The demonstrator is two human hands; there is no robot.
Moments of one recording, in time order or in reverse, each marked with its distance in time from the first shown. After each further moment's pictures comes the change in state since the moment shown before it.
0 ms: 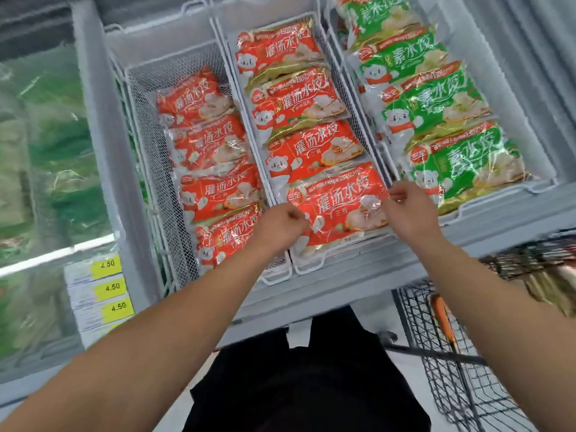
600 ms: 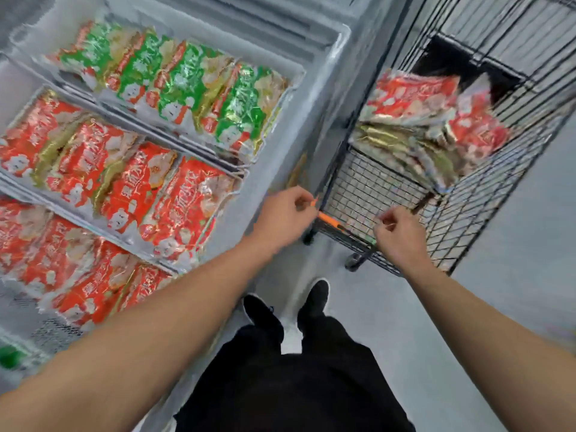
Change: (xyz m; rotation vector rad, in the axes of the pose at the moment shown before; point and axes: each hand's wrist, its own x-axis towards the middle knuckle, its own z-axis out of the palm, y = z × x) left_hand -0.100 0.107 0.197 0.440 -0.399 0.666; right_hand -0.233 0.230 -0.045 0.230 0.459 0.612
